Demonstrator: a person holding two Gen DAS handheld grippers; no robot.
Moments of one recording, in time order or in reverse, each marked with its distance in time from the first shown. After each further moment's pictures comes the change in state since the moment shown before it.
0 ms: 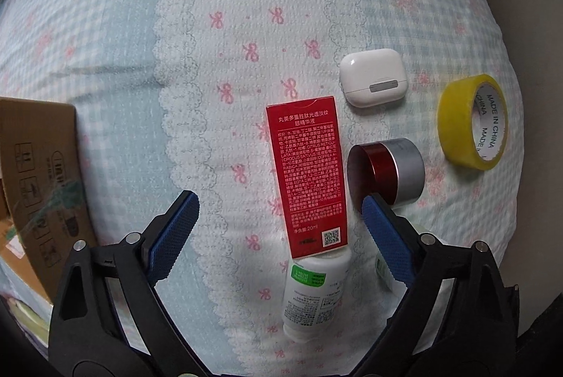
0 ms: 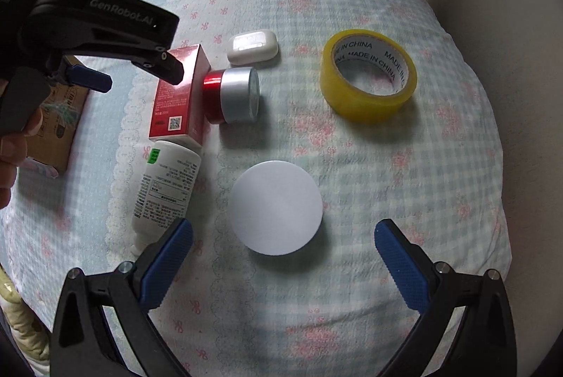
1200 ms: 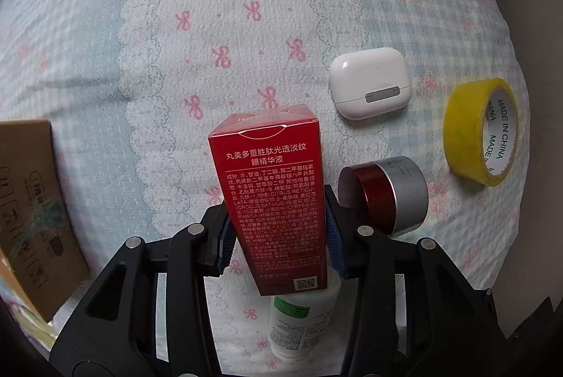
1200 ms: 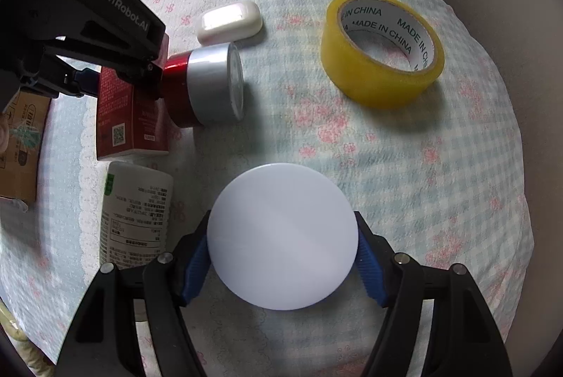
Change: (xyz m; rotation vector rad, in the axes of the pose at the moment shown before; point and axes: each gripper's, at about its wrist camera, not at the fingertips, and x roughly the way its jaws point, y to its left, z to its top) left arm 0.025 -0.023 0.020 0.015 0.024 -0.006; right arm 0.040 -0.002 0.017 0.094 0.033 -0.039
